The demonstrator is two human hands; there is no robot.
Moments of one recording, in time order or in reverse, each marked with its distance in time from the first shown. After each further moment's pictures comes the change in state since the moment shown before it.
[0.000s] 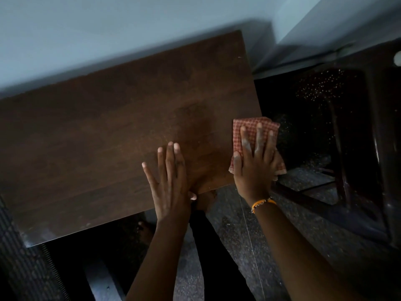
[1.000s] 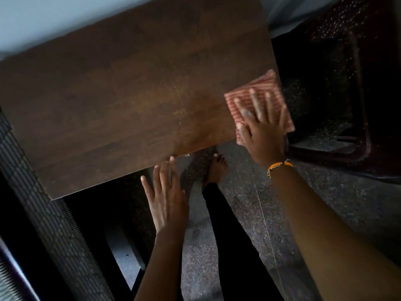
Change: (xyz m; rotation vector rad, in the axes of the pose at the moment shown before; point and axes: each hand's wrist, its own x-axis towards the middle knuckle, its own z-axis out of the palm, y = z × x) left_hand -0.112 -0.037 0.067 -0.187 0.006 -0.054; right_hand -0.032 0.008 0.012 0.036 0.025 -0.268
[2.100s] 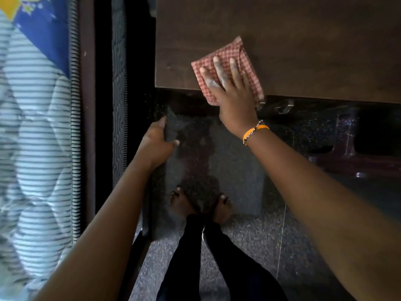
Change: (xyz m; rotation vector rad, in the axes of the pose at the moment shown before) left_hand -0.062 -0.266 0.060 -0.946 -0.118 -0.261; right_hand -0.070 -0.318 0.082 -0.132 -0.025 -0.557
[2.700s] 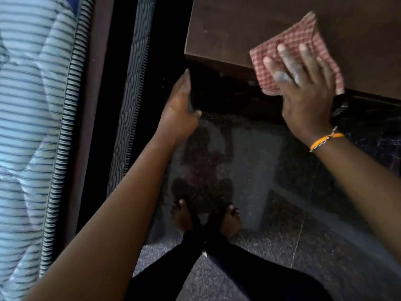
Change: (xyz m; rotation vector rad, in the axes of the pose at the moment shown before) left_hand 0.048 -0.036 0.027 -0.118 0.221 0.223; right_hand -0.019 0.054 0.040 -0.216 0.379 -0.157
